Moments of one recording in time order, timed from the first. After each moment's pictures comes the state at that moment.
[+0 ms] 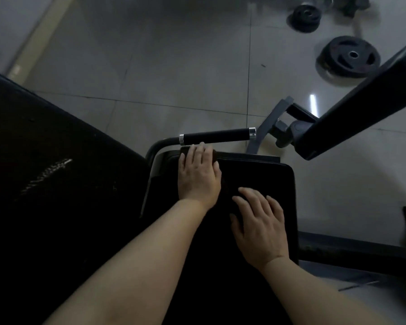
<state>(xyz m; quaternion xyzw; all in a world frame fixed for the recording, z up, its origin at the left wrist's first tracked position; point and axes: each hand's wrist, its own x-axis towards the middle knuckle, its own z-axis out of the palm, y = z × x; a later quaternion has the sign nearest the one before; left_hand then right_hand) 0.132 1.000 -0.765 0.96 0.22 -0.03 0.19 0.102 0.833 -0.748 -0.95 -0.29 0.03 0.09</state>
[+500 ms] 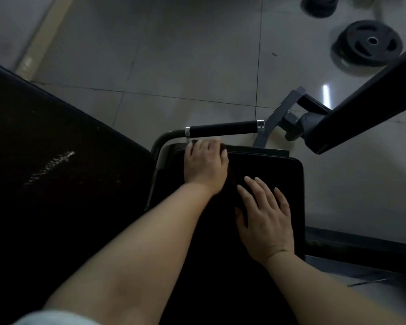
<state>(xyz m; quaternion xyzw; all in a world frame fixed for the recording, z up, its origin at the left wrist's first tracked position) 0.144 1.007 -0.762 0.96 0.21 -0.02 0.19 0.103 0.836 -0.752 -0.95 -0.29 0.05 0.06</state>
